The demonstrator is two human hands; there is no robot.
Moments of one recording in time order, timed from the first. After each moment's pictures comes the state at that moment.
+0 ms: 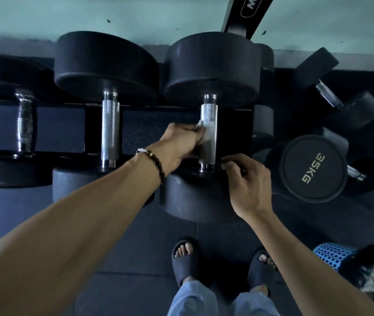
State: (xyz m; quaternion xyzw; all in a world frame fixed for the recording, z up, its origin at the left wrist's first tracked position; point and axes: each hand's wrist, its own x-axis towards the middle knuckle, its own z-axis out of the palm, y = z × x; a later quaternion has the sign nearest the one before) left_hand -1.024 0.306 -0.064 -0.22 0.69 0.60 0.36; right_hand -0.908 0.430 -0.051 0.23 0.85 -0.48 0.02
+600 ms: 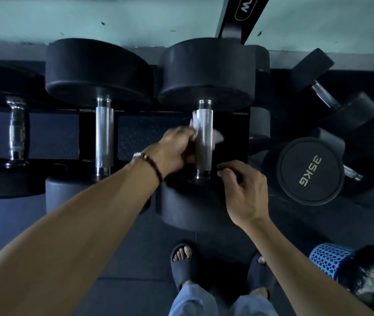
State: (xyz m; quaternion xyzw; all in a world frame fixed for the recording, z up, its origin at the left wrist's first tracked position) left_hand -1.038 0.312 -0.075 -0.29 0.61 0.62 0.41; right_hand -0.908 0.431 -0.056 0.23 0.85 -0.48 0.03
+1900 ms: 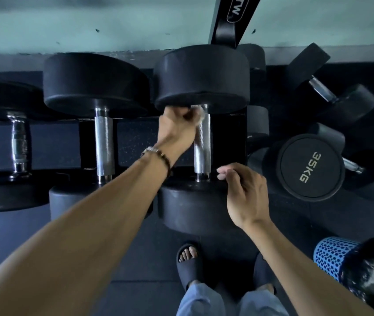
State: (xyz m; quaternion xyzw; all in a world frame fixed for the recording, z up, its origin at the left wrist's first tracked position) left_hand -1.058 0.317 -0.070 -0.07 0.86 0.45 0.20; right_hand -0.906 0.432 -0.062 0.24 0.84 -0.49 0.02
